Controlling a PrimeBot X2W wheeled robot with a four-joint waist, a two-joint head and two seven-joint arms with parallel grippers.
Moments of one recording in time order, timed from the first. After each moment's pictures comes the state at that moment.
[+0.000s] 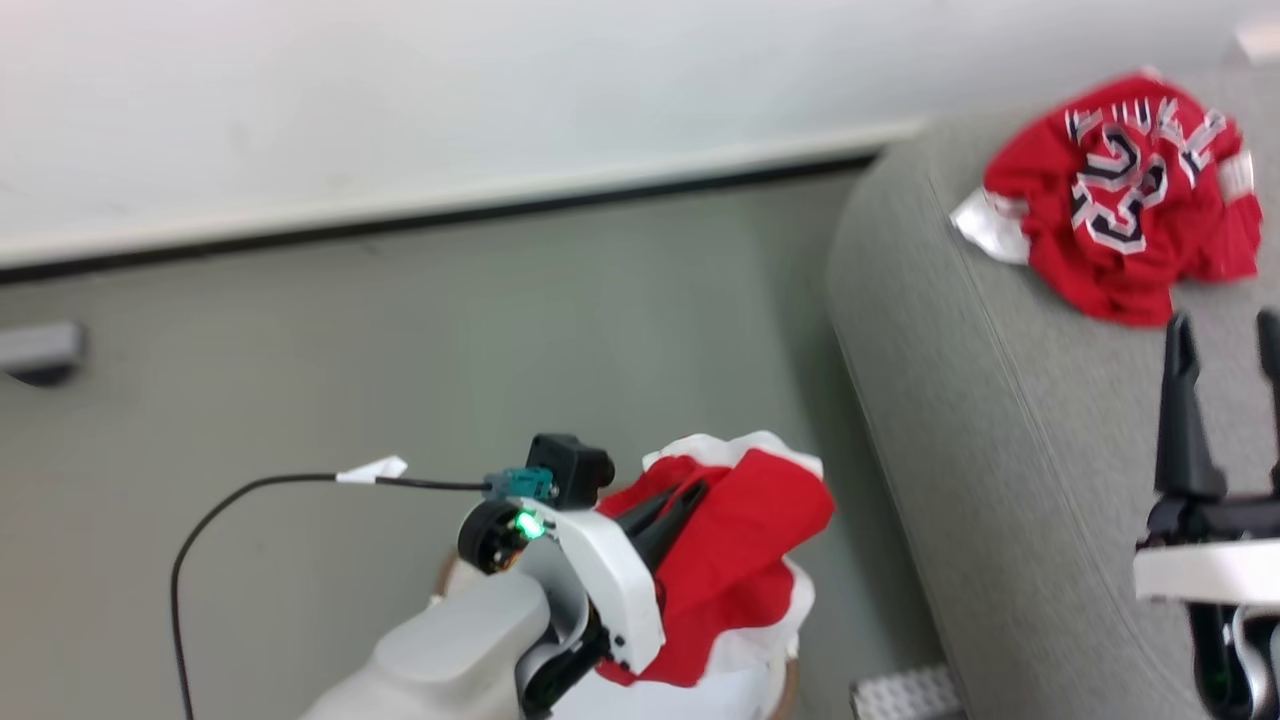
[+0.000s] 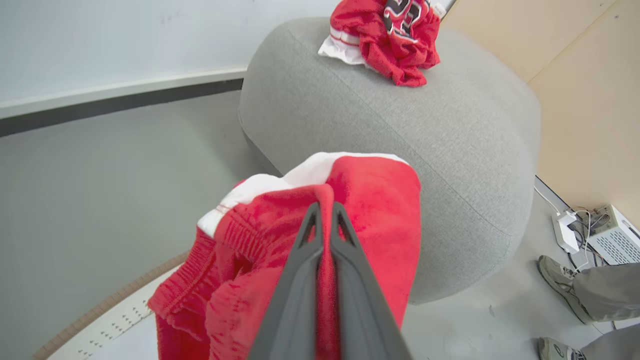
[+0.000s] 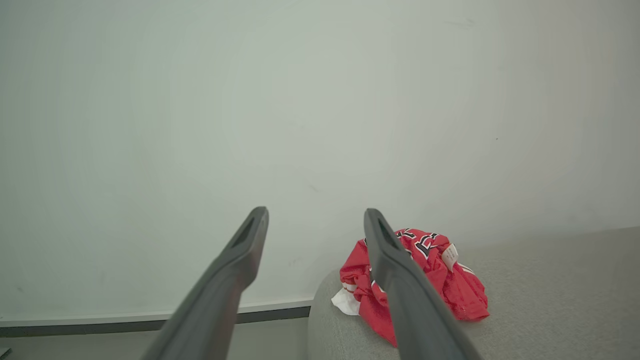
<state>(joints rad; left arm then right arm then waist) -0.82 0.18 -1.27 0.74 -1.09 -0.13 -0.25 -0.30 -0.17 -0.04 0.11 0.36 0.13 -0.26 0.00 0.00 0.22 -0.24</state>
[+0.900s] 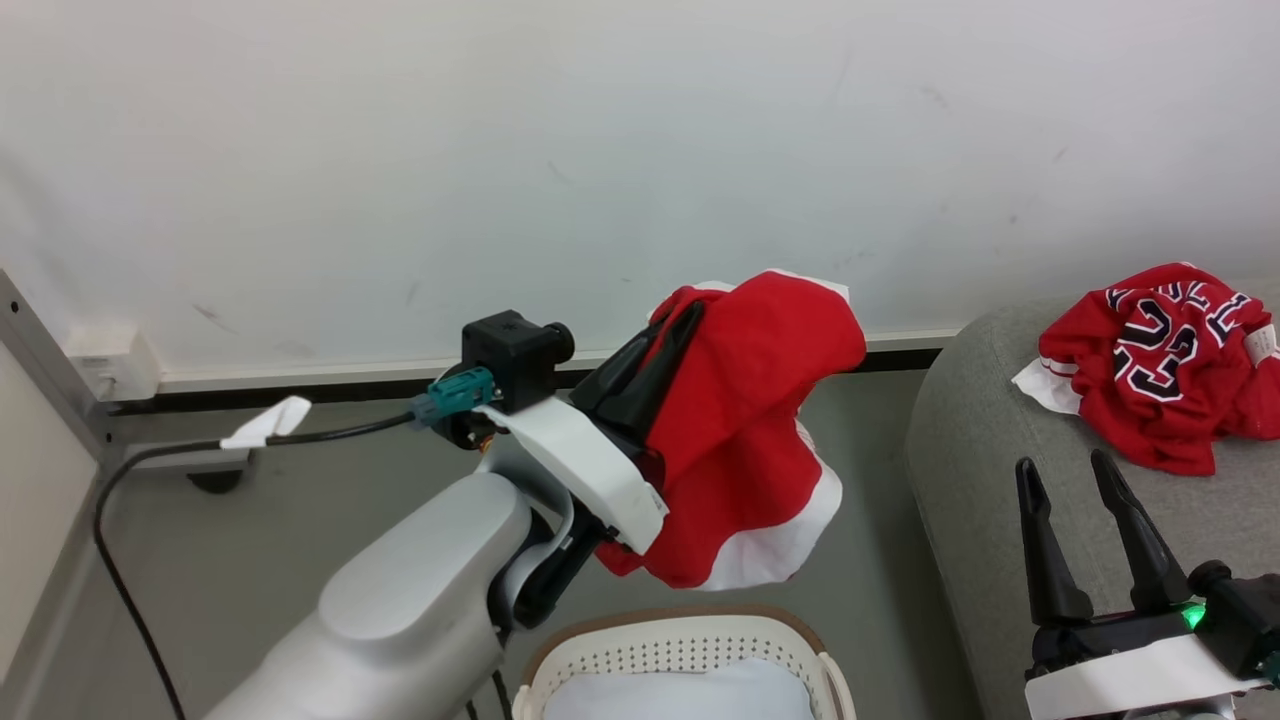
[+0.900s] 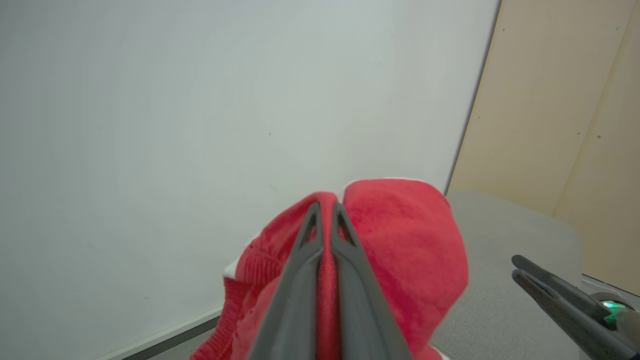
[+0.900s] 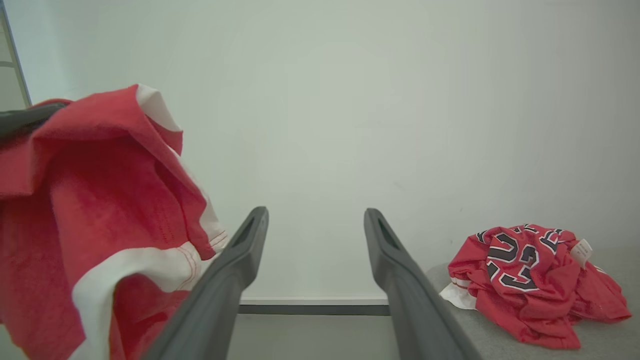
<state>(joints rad) -0.81 0.25 -0.92 0.39 -0.84 -0.01 -0.26 -0.14 -0.14 0.13 0.16 0.40 0.13 -0.26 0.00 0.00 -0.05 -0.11</state>
